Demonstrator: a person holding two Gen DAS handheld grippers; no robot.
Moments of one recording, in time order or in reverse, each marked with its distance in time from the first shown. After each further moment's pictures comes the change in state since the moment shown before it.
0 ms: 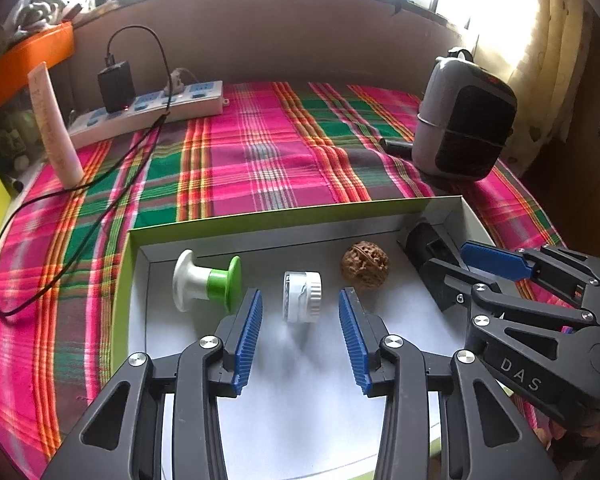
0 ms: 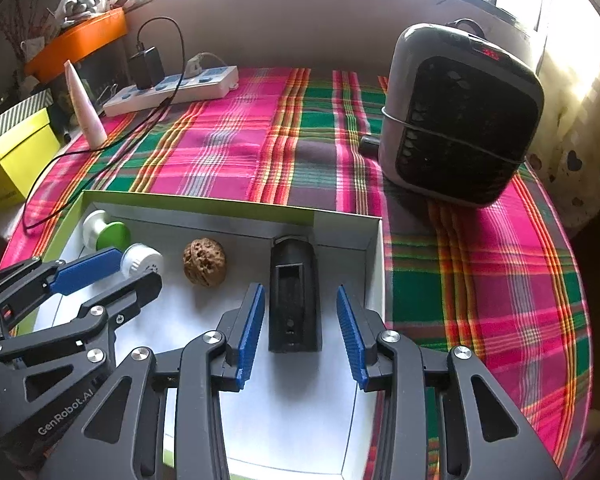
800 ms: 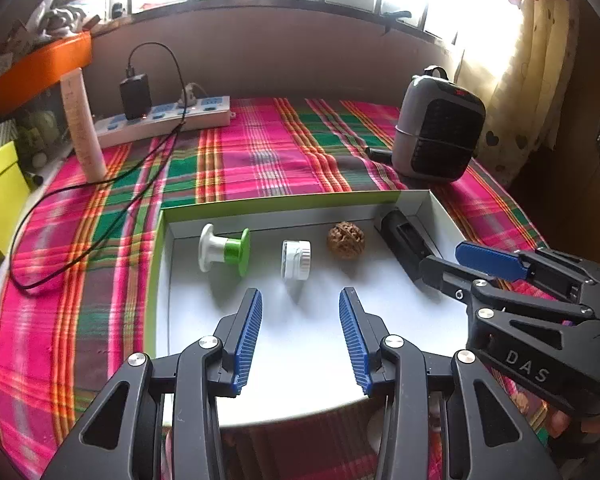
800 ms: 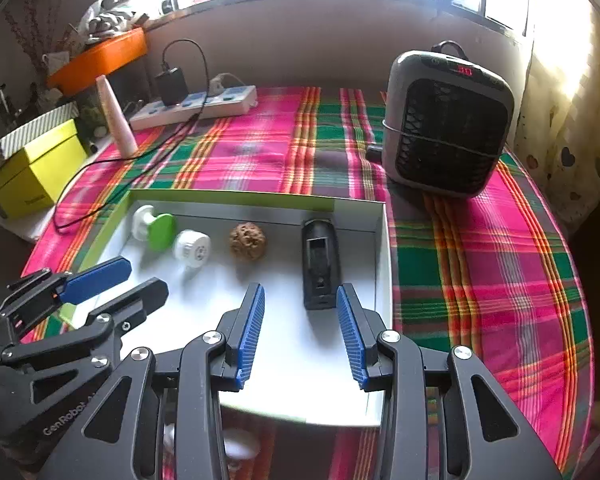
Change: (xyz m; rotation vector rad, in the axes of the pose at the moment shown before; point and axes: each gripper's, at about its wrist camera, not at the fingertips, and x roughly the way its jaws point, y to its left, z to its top) left arm -0.045 0.000 -0.024 -0.003 -0.056 -0.004; right arm -0.045 0.017 -0.025 0.020 -0.068 0.035
